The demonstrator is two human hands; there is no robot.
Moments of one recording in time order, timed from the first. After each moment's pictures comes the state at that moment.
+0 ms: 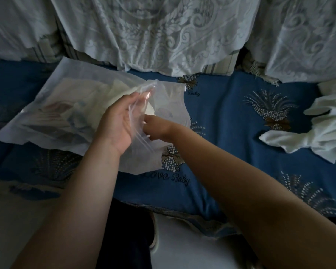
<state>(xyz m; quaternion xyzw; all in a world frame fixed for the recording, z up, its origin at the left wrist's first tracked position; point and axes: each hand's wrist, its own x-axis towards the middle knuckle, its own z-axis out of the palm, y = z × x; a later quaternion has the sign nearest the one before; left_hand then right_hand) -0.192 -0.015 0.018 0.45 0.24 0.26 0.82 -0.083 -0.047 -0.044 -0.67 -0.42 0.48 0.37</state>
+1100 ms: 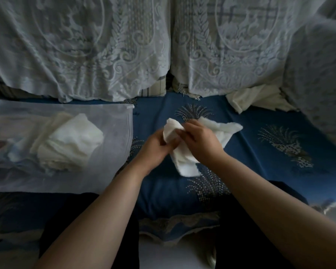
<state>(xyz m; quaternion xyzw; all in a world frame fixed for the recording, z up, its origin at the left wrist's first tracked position) -0.102 -0.188 -0.008 0.79 0.09 0.11 0.60 -0.031 -0.322 0.006 -0.83 -0.40 -0.09 0.37</state>
